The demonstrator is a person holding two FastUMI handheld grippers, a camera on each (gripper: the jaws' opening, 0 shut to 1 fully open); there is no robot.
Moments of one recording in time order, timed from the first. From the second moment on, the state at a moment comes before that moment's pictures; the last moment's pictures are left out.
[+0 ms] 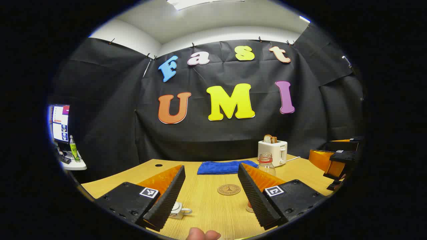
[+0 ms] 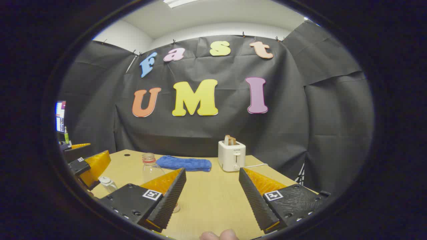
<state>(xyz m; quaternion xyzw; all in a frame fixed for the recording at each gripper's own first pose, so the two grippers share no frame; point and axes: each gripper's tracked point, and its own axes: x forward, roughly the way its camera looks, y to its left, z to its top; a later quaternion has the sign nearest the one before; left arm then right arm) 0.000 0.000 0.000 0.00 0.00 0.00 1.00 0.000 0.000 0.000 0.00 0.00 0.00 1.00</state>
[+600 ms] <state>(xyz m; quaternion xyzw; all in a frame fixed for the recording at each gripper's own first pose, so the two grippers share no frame) 0.000 0.009 0.004 0.00 0.00 0.01 1.00 -0.006 0.010 0.010 -0.03 -0.03 0.00 1.00</state>
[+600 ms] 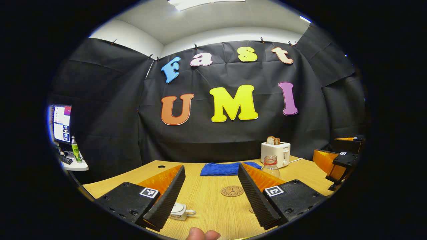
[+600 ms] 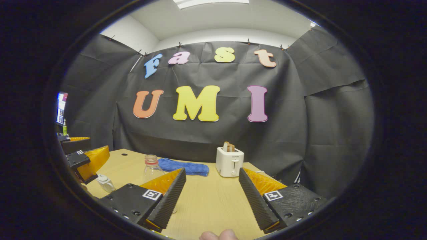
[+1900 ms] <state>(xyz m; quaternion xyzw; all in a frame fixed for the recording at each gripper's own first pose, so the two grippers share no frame) -0.002 0.091 -0.109 0.00 0.13 0.05 0.99 0.012 0.038 -0.052 -0.05 0.02 0.05 1.00</state>
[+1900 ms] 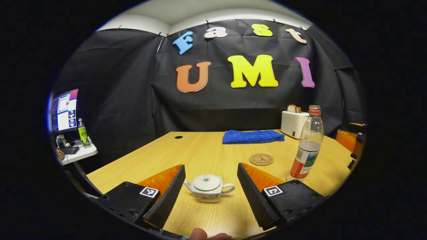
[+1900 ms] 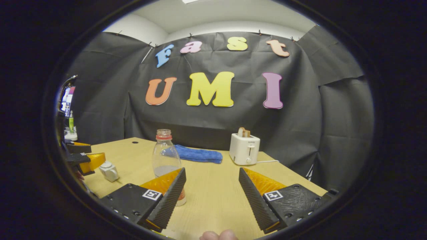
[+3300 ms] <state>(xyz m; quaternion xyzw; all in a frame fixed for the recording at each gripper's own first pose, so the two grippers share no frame) 0.024 0.102 -0.122 0.00 0.19 0.01 0.98 0.011 0.082 -0.069 -0.05 0.04 0.13 0.99</state>
